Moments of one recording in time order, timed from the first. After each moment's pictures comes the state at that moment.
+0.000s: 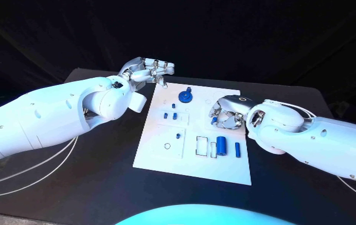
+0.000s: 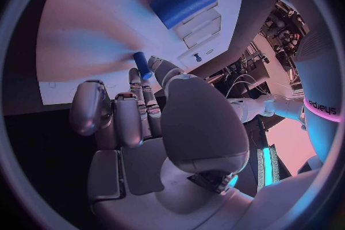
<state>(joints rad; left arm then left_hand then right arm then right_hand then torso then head) 1.19 -0.88 0.04 1.54 -0.15 -0.26 0.23 1.39 -0.12 0.30 0.05 0.11 1.01 0.18 0.08 0.10 1.03 0.12 0.29 0.19 1.17 0.03 0.86 0.47 0.17 1.10 0.12 0.74 0.57 1.17 -0.80 -0.12 1.59 -1.58 -0.21 -0.21 1.37 -0.14 0.32 0.06 0.24 1.02 0.14 0.08 0.17 1.04 0.09 0.22 0.11 1.47 0.01 1.36 1.23 0.08 1.39 0.11 1.18 1.31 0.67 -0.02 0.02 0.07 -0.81</state>
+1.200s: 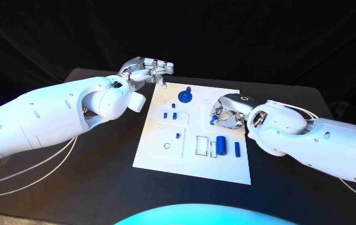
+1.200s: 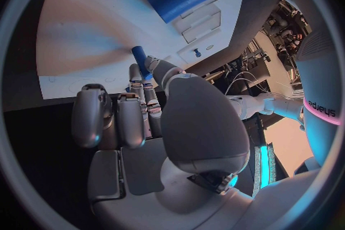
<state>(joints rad) 1.19 -0.88 0.04 1.54 -0.15 -0.26 0.22 1.39 -0.12 0.30 0.05 0.11 1.01 0.18 0.09 0.10 1.03 0.11 0.30 0.19 1.17 0.03 0.86 0.47 0.17 1.10 0.12 0.74 0.58 1.17 -0.82 -0.11 1.63 -1.59 -0.28 -0.22 1.41 -0.09 0.42 0.02 0.21 1.14 0.12 0.13 0.18 1.15 0.07 0.24 0.12 1.47 -0.01 1.37 1.25 0.08 1.43 0.09 1.26 1.31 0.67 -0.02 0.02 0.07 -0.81</state>
